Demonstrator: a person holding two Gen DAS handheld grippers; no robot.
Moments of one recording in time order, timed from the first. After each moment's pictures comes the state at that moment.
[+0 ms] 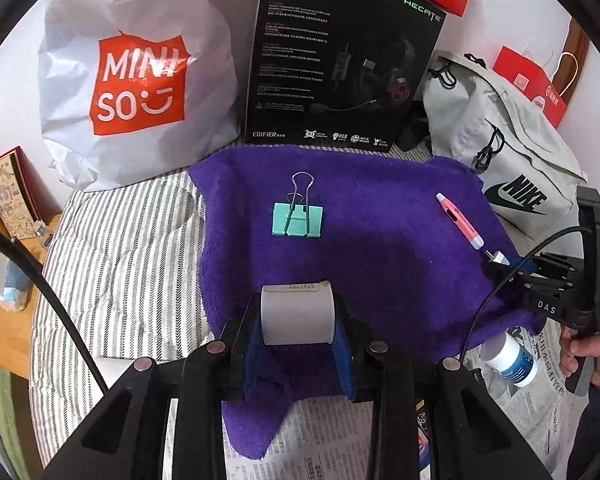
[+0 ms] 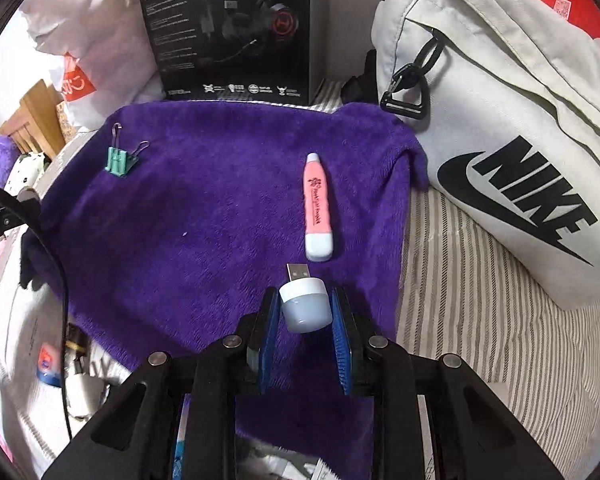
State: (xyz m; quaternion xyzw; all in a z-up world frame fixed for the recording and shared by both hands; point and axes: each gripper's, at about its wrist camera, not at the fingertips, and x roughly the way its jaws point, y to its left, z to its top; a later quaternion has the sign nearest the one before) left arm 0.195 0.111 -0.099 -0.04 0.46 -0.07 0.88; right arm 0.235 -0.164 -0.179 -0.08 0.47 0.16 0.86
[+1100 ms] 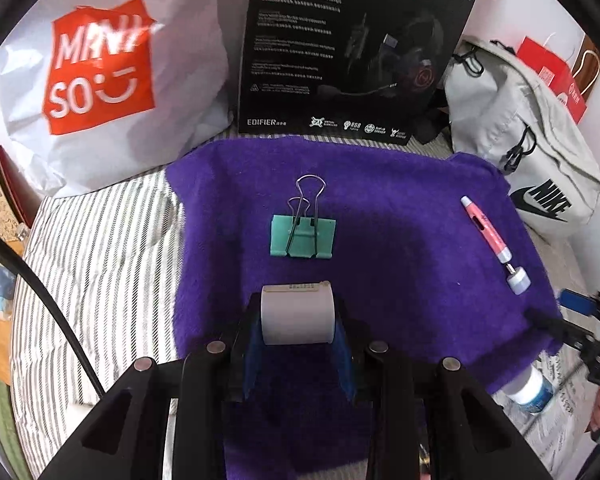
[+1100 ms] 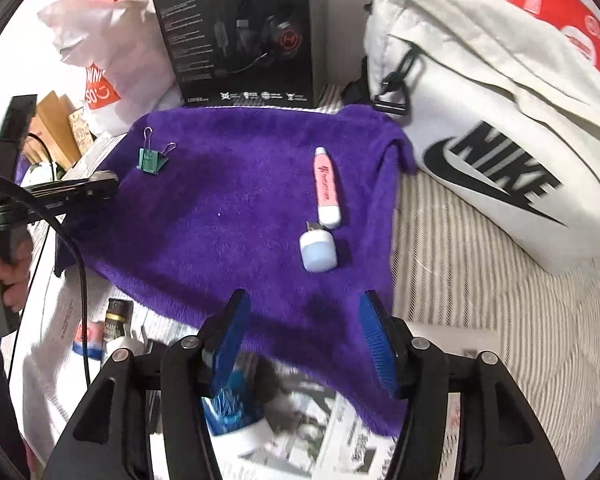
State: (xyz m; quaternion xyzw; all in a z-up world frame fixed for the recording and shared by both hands) left arm 0.247 0.104 -0.126 -0.03 0.48 -0.07 0.87; right arm 0.182 -0.187 -0.155 -0.05 0.47 0.16 0.87
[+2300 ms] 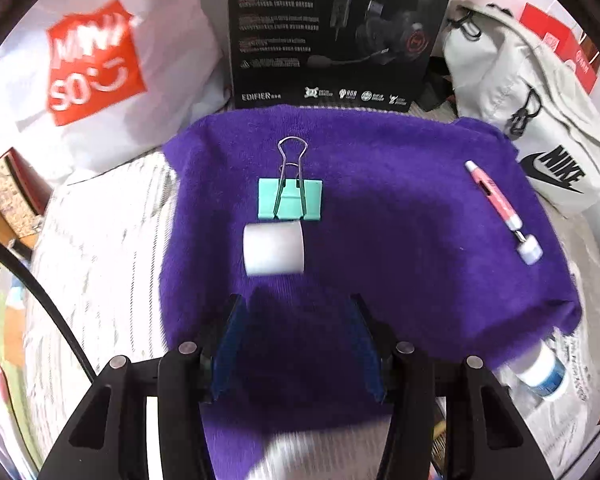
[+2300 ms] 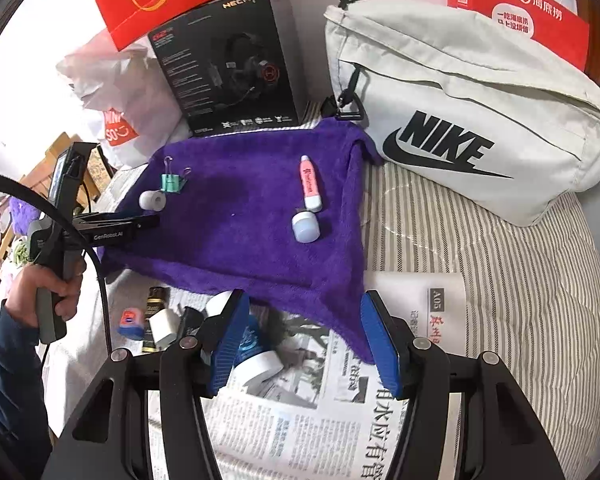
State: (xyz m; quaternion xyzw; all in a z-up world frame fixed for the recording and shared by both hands) left arm 0.231 0.085 -0.124 0.00 0.51 -0.04 0.86; right arm 0.134 -0.221 -0.121 0.02 0.45 0.17 0.87
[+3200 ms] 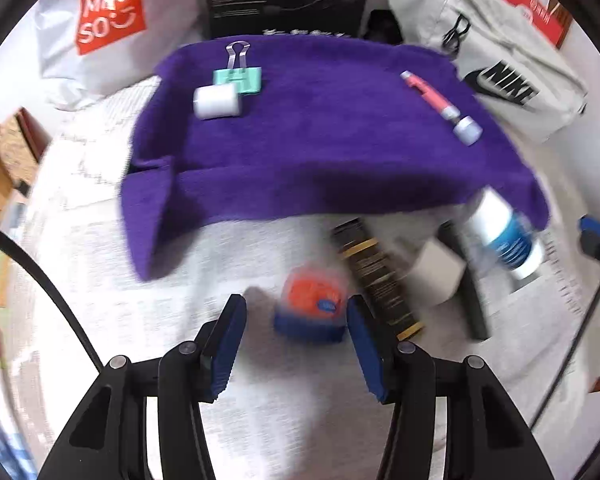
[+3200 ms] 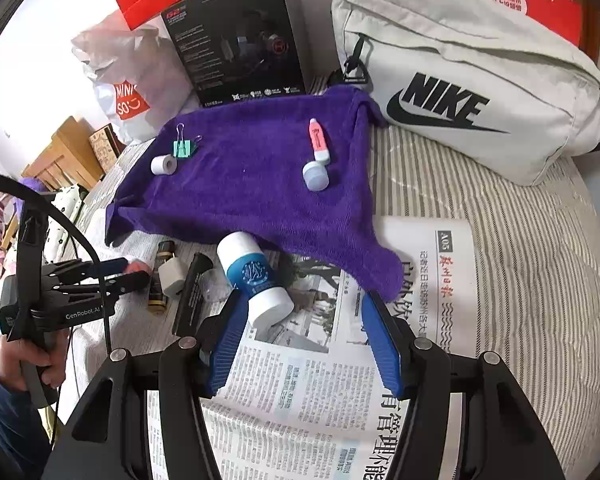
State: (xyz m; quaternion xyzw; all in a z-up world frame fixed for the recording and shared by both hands) left arm 0.117 0.048 -0.143 0.01 0.55 -0.04 0.83; right arm 0.099 -0.224 -0.143 0.02 0.48 0.18 0.86
